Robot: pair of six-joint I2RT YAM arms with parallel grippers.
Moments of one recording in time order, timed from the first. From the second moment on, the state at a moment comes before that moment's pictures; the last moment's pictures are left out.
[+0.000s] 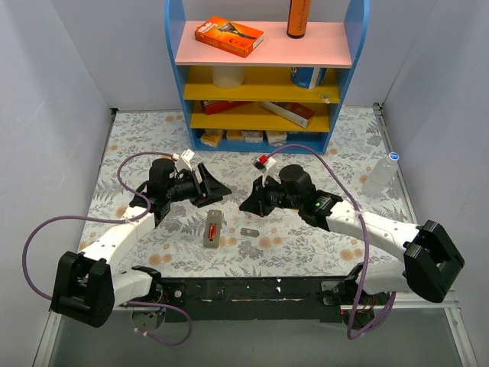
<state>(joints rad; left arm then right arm) -0.31 1.14 0.65 0.00 0.70 -0.89 0.86 1.29 0.80 0.07 -0.34 0.37</state>
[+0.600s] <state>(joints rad) -0.34 1.17 0.61 0.15 0.72 -1.00 0.86 1.32 0.78 0.18 -0.44 0.50</state>
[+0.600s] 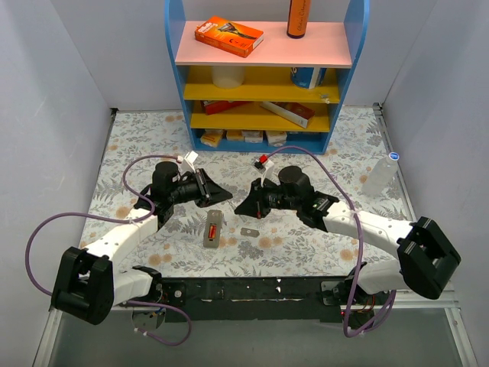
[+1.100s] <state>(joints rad) -0.35 1.19 0.58 0.17 0.76 -1.19 0.87 1.19 0.50 0.56 -0.47 0.20</state>
